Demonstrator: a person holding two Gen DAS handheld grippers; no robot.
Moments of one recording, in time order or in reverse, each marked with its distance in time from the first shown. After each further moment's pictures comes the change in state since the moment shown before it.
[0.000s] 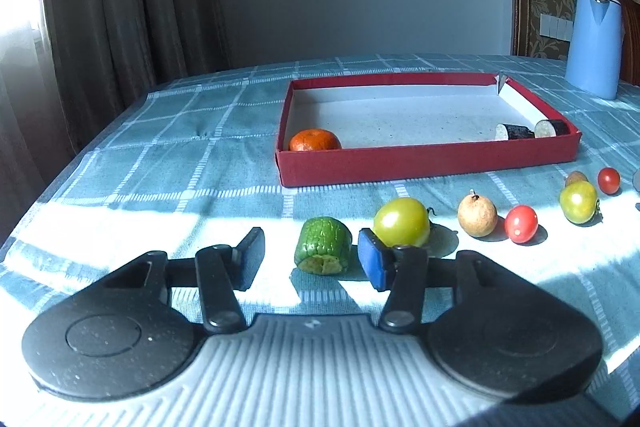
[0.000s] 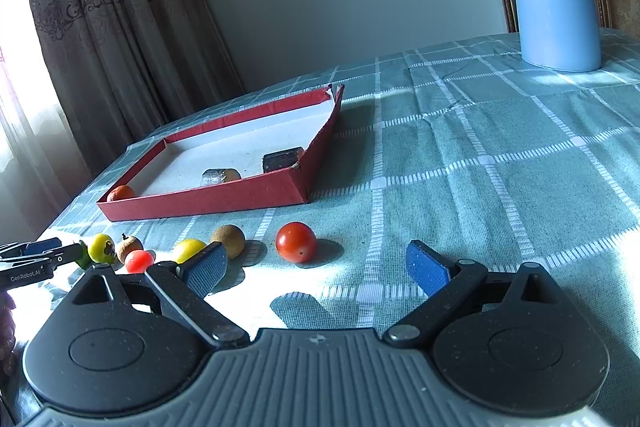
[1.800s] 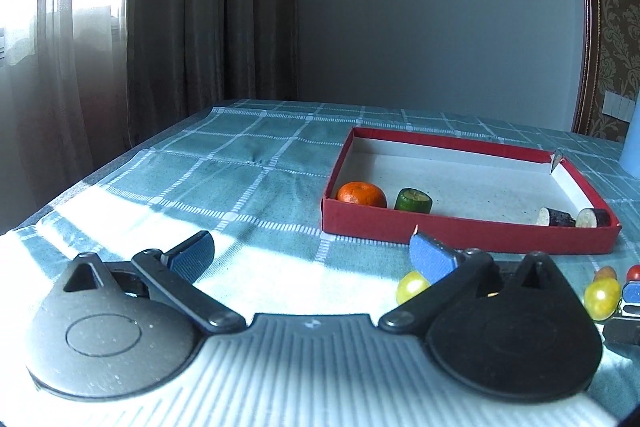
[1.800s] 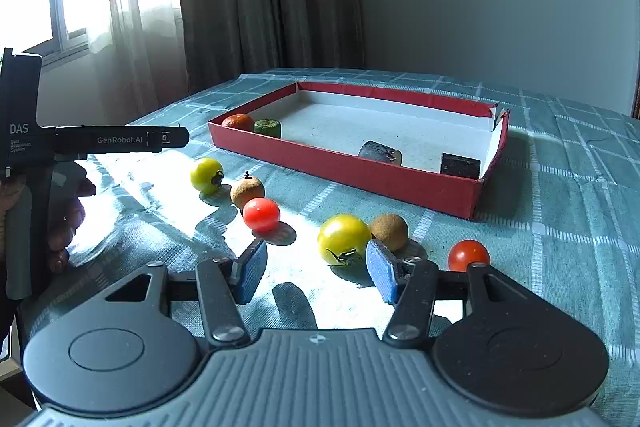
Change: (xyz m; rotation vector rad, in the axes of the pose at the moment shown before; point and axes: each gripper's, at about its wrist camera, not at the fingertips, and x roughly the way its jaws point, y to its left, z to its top) left arm -0.013 -0.004 0.009 -0.212 -0.136 0.183; right arm 0.022 0.088 -0.009 -0.393 0.074 0.182
